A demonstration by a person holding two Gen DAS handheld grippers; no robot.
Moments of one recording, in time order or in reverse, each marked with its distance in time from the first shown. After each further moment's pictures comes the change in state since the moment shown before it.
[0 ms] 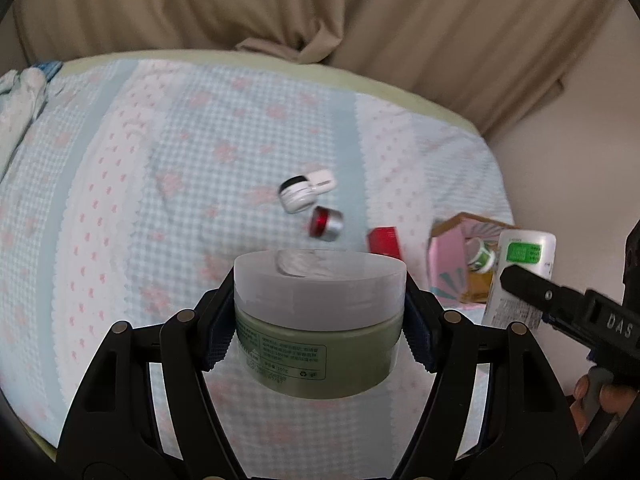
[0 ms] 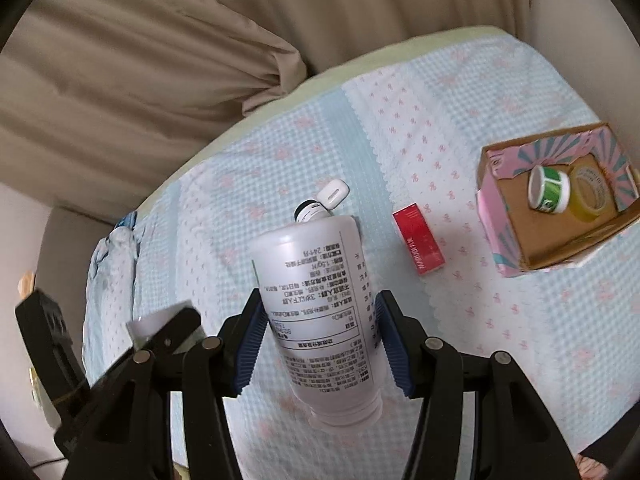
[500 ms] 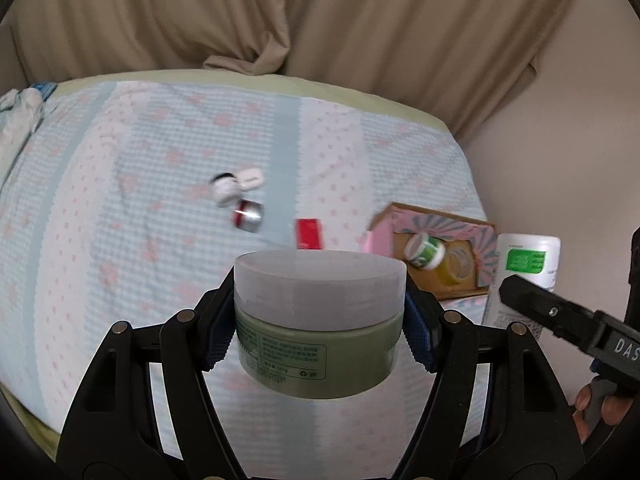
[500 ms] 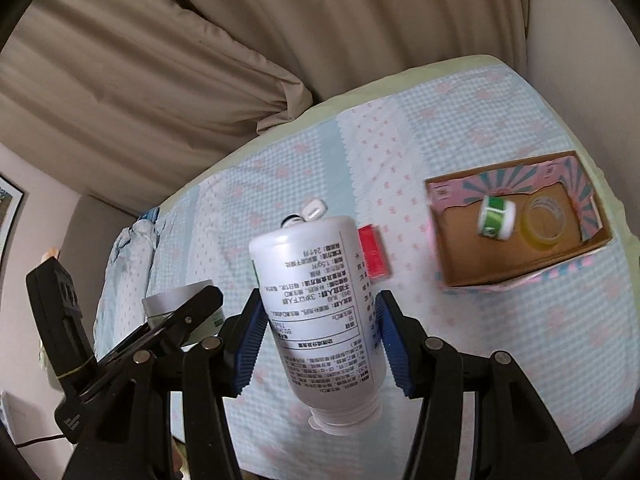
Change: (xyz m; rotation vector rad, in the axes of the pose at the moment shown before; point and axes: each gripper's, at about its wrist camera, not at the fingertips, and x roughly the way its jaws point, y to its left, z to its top) left arm -0.017 -0.171 -0.046 0.021 -0.054 0.027; right arm -0.102 -0.102 0.005 -0.086 -0.030 0.081
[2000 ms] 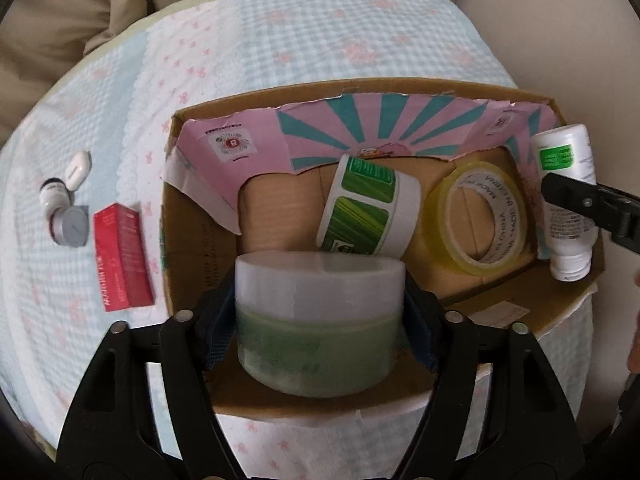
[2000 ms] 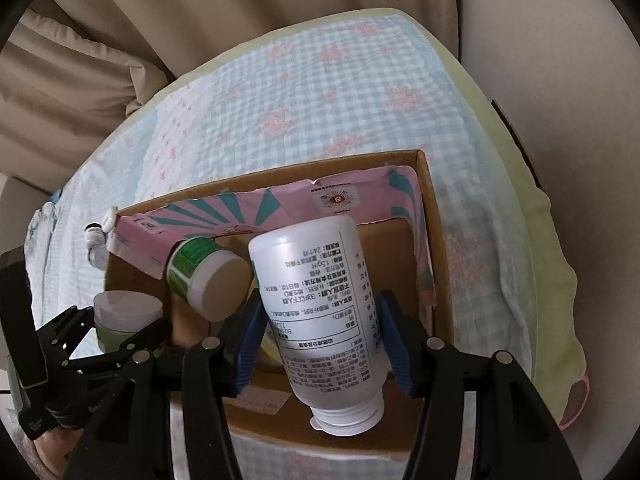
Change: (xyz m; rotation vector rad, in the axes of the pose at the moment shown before) left arm 0.309 -0.212 -0.039 0.273 0.252 0.157; right arm 0.100 -0.348 0.096 -0.079 0.112 -0.202
